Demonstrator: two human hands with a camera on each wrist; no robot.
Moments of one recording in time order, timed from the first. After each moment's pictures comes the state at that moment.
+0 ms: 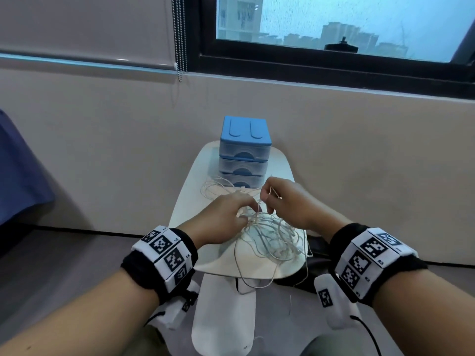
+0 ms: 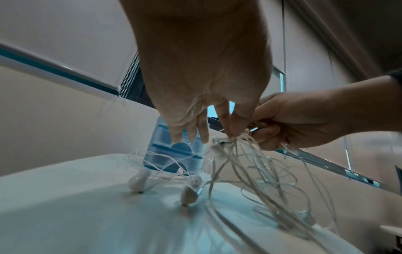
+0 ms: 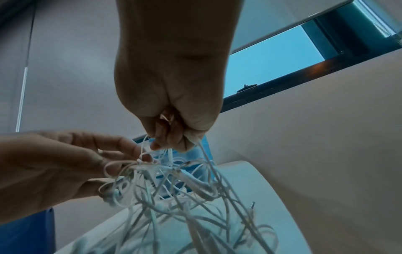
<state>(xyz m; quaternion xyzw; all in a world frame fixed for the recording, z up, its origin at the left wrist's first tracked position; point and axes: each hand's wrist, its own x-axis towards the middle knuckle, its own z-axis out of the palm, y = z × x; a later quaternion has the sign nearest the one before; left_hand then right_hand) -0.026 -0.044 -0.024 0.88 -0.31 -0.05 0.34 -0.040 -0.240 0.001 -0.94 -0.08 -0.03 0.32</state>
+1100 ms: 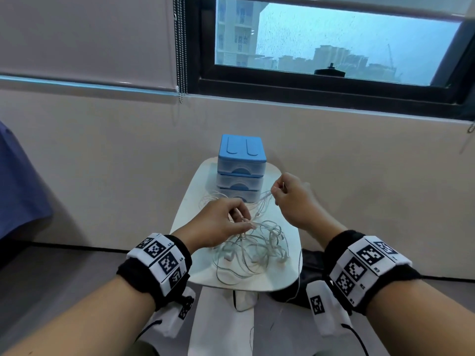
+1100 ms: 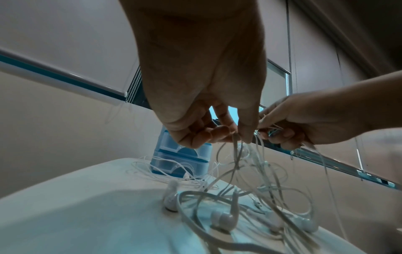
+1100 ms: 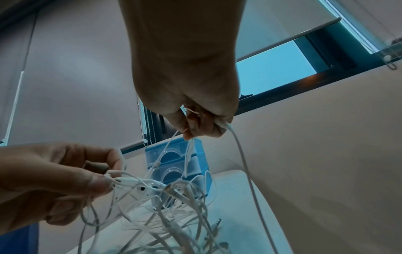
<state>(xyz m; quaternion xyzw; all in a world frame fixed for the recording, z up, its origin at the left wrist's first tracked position) -0.027 -0.036 -0.009 0.86 -0.27 -0.04 0.44 -0.044 -0.238 0.025 -0.90 0.05 -0.18 0.38</state>
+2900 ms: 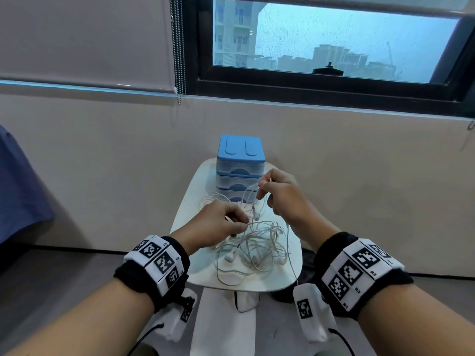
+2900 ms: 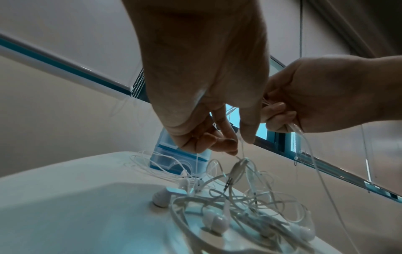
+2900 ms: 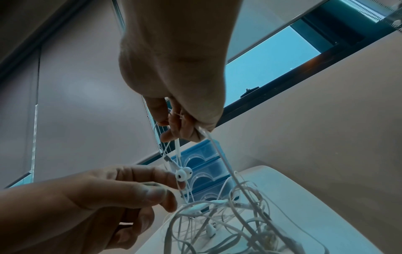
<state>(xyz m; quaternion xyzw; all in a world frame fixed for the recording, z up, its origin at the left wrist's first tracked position) -0.023 -0.035 -0.014 0.84 -0.24 -0.09 0.49 -0.047 -0.217 0.031 -0.80 0.00 -0.13 0.59</state>
